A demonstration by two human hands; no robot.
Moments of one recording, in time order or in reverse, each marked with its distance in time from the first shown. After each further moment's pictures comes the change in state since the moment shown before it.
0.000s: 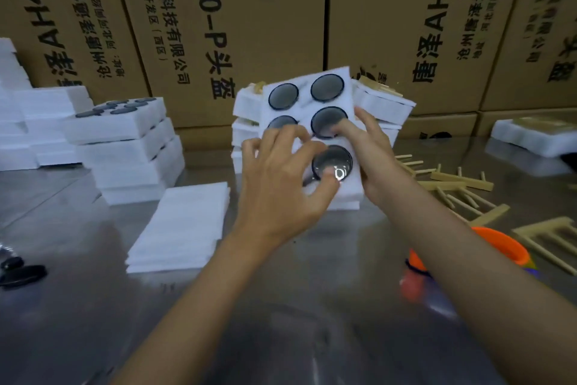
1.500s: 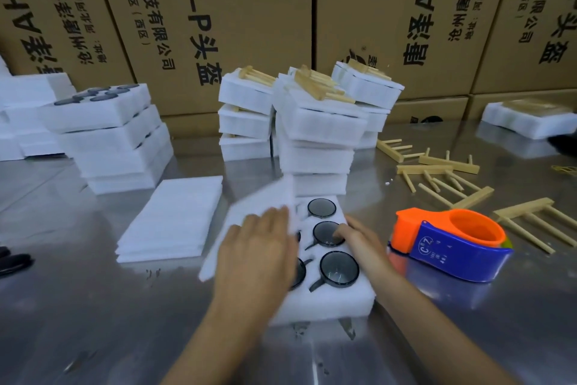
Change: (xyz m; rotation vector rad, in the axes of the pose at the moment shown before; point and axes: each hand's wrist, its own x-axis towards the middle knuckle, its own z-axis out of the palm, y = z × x) left_hand -0.095 0.030 -0.004 0.340 -0.395 -0.123; right_hand -0.059 0.128 -0.076 -0.293 0.074 0.259
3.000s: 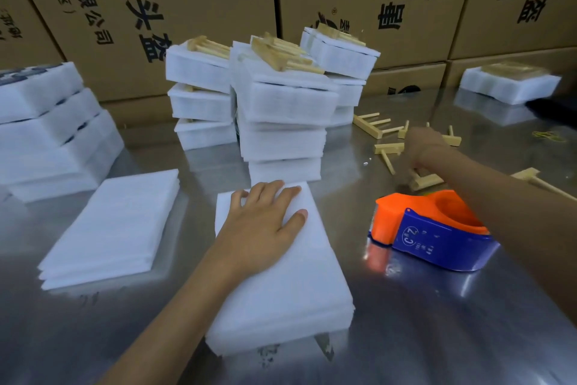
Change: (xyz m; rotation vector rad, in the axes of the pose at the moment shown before) left_hand 0.069 0.002 0.095 -0.278 -0.507 0.119; right_hand 0.161 -0.072 -0.138 -1.477 0.225 0.026
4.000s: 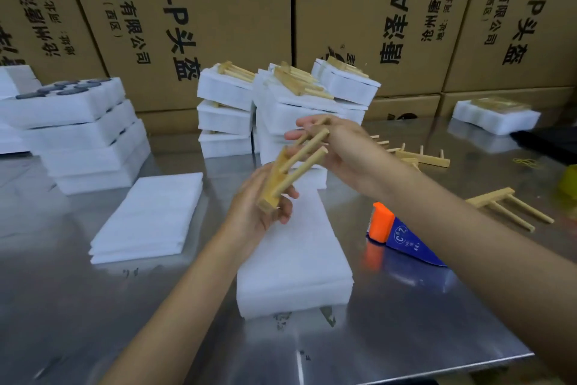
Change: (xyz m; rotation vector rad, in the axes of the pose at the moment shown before) left_hand -0.025 0.009 -0.050 -1.761 0.140 -0.188; right_hand -0.171 -0.119 -0.082 1.728 -0.365 -0.412
